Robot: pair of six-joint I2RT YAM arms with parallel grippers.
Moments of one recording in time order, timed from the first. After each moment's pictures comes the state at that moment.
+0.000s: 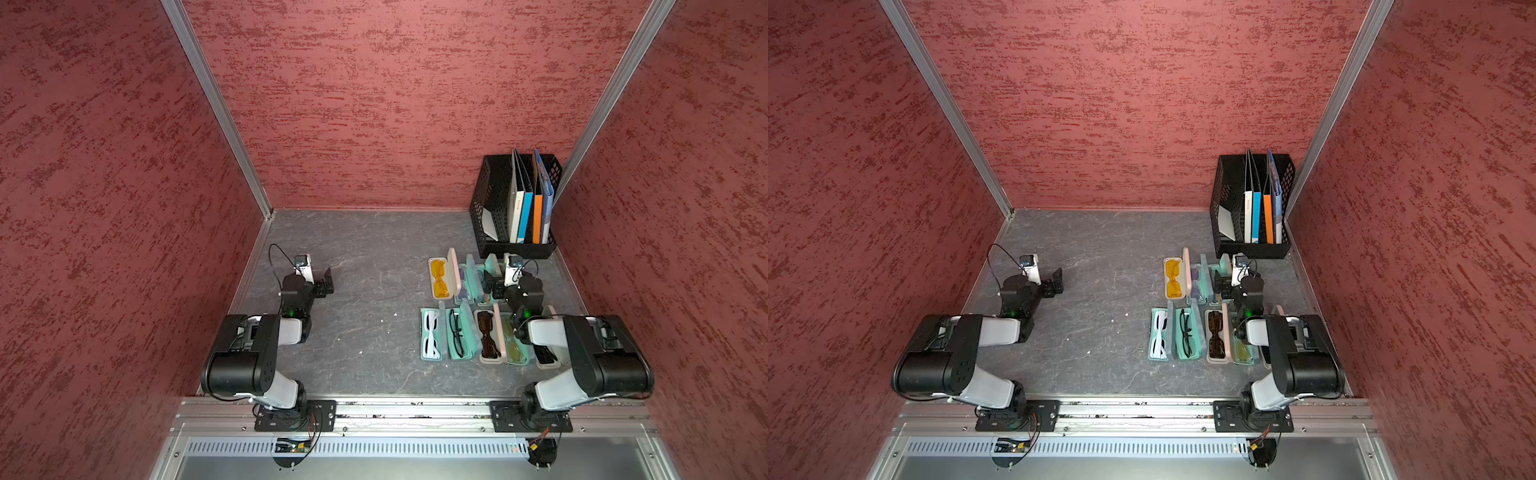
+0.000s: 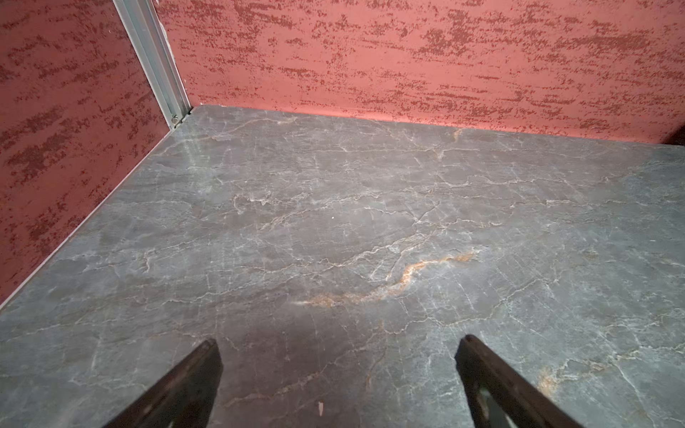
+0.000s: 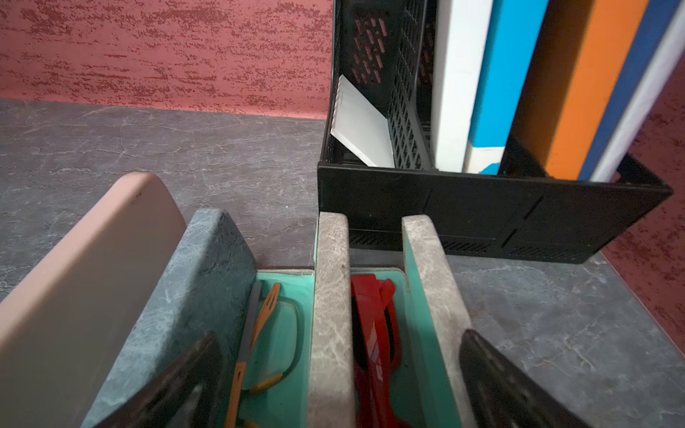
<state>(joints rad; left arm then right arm) 0.02 1.52 0.36 0.83 0.00 -0.07 0.02 1.52 0.36 0.86 -0.02 -0.01</state>
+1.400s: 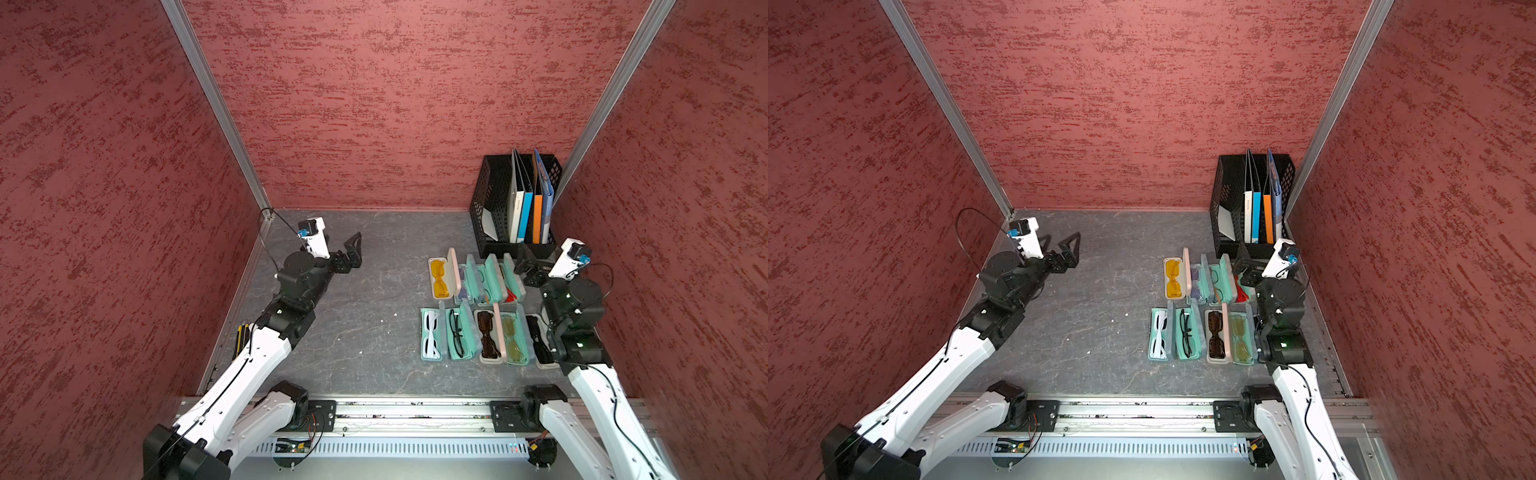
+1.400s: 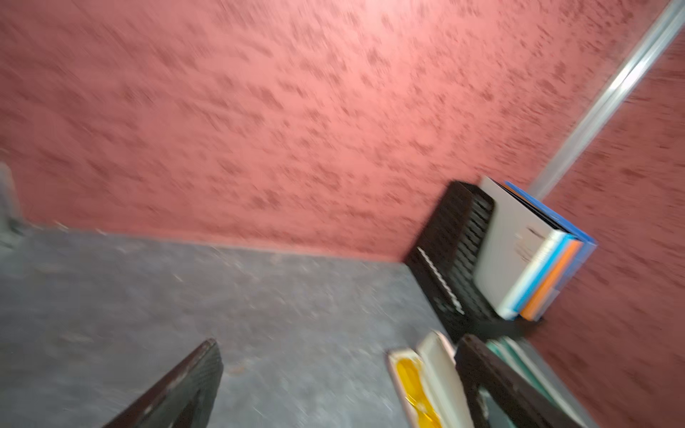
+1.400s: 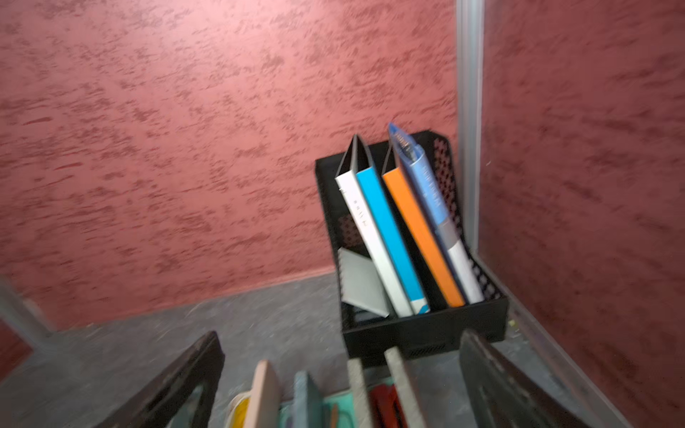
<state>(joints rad) -0.39 0.97 0.80 0.04 -0.02 -0.42 0.05 0.68 0.62 0.03 0.04 0.26</state>
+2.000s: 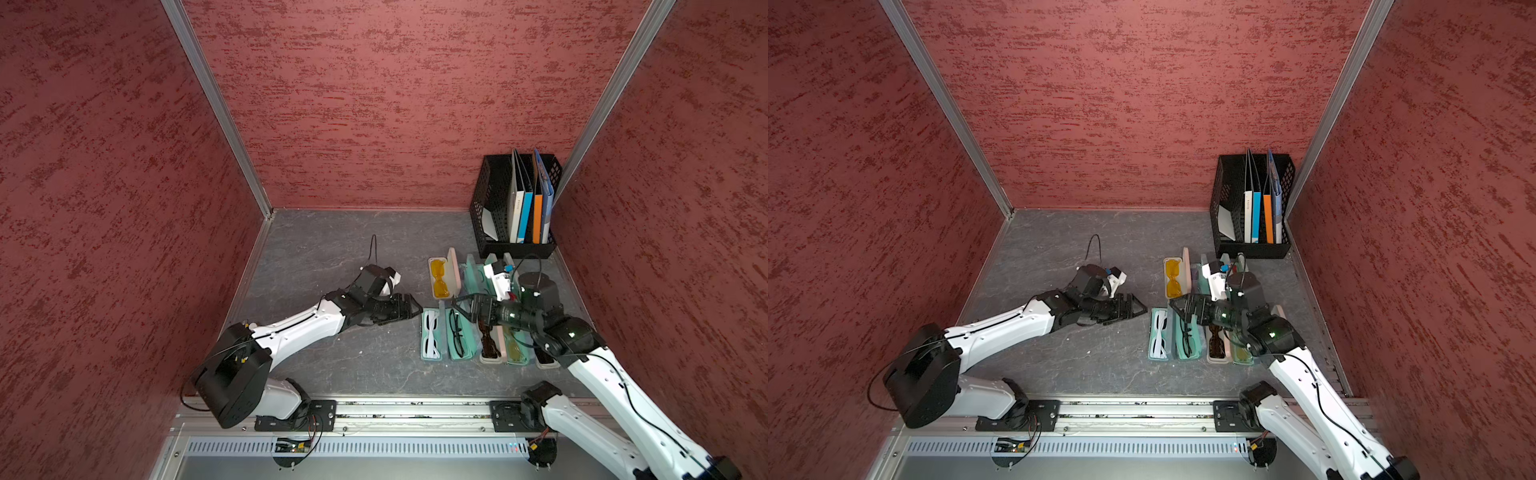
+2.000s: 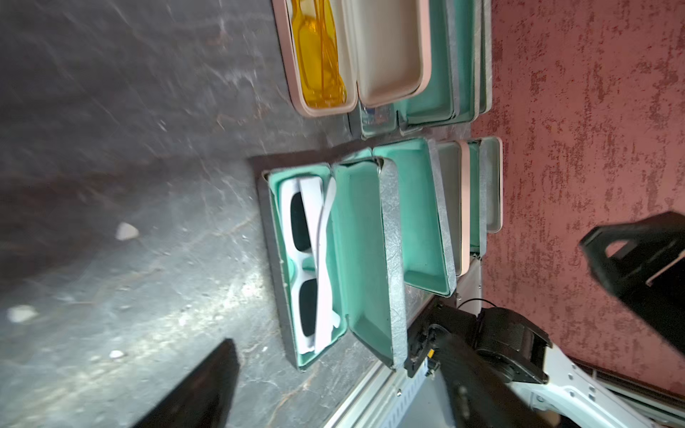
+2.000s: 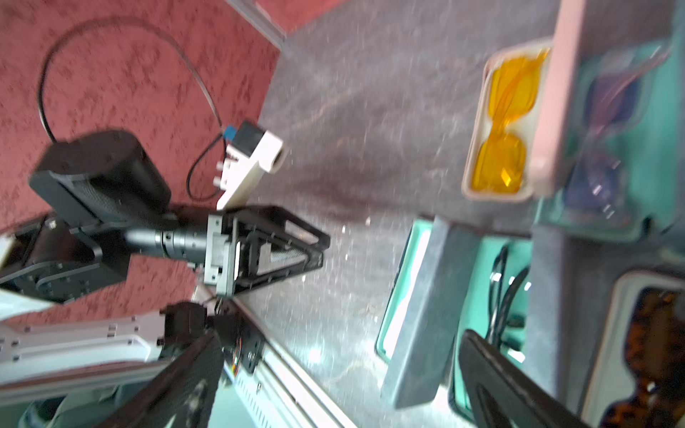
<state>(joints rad) -0.71 1.42 0.83 -0.22 0.46 -0.82 0.45 0.78 0.74 -0.58 -0.46 0.60</state>
